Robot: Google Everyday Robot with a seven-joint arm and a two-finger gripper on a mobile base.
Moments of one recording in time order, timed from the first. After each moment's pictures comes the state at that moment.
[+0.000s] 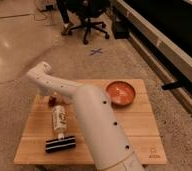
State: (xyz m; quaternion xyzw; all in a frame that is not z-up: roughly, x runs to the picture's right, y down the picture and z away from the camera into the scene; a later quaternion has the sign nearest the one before) arm -0.298 0.060 0.941 -0.15 -0.26 -0.75 0.60
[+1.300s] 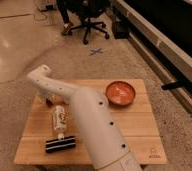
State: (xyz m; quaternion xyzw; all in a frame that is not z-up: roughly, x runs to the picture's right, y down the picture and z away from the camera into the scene) arm -0.315 0.075 0.947 -0.14 -0.28 -0.75 0.58
